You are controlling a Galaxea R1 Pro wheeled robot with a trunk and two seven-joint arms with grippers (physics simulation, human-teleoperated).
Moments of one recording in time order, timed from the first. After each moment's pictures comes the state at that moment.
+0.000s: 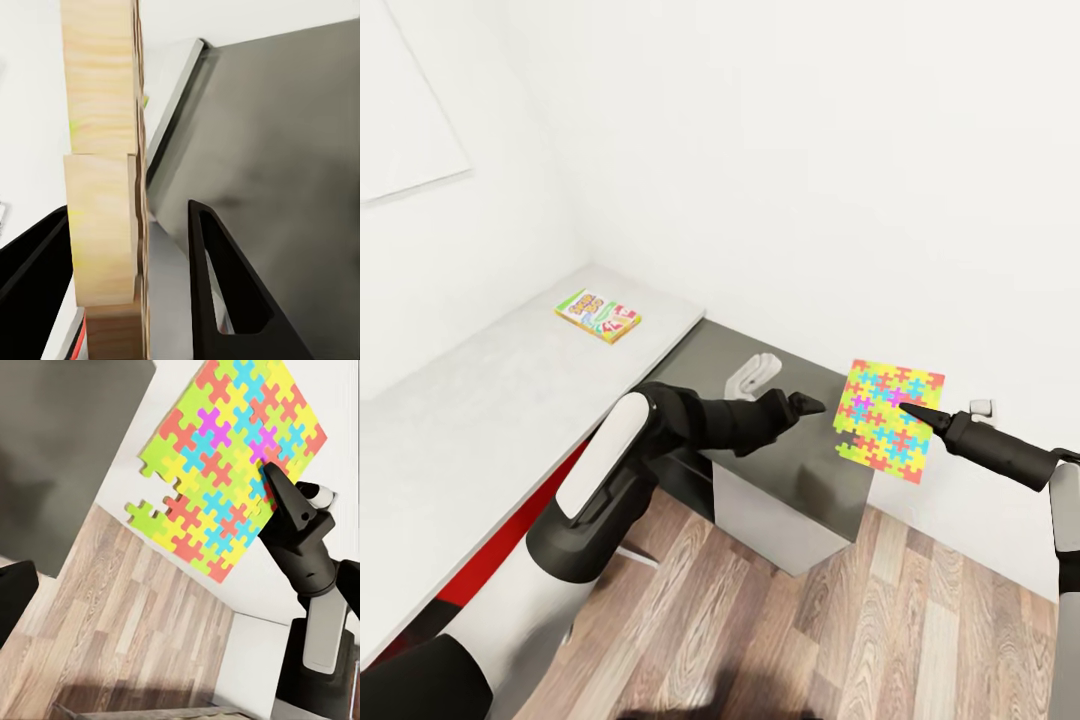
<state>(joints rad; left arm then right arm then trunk) -0.91 -0.13 -0.60 -1.60 1.87 0.63 1.02 -0.70 -0.28 -0.53 -1.25 -0.28 1.04 1.06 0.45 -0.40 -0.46</state>
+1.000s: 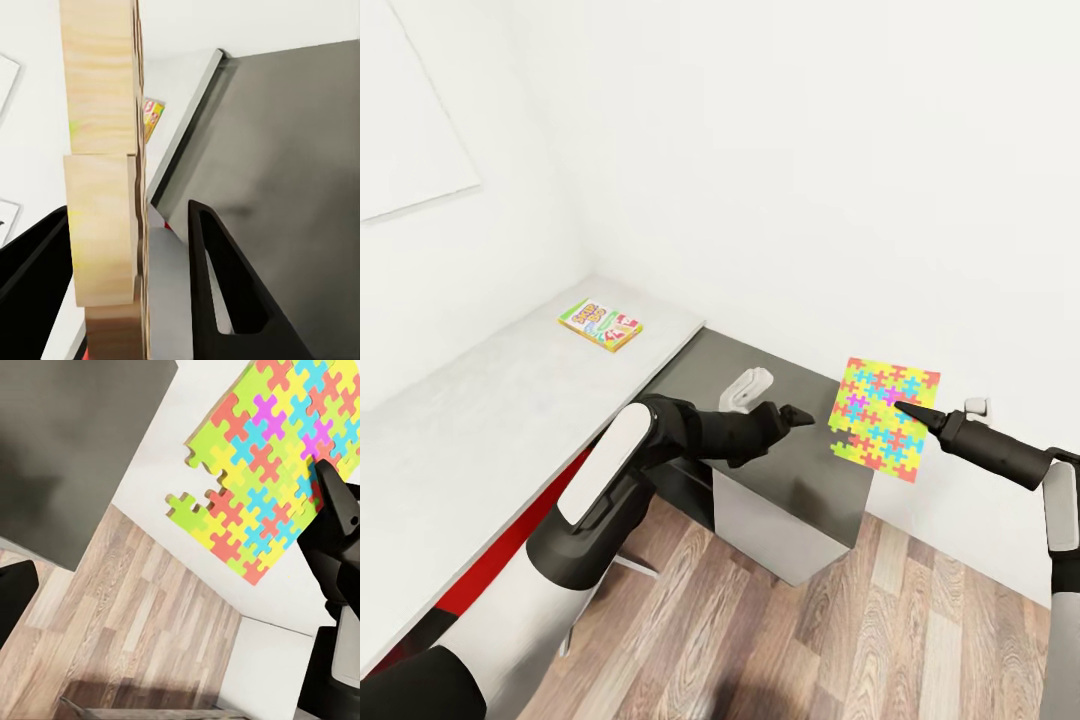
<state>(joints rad) -0.88 -0.11 -0.60 -1.57 1.86 0.63 1.01 -0.70 -0.26 -0.53 -1.27 -0.28 1.04 1.06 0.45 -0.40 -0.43</state>
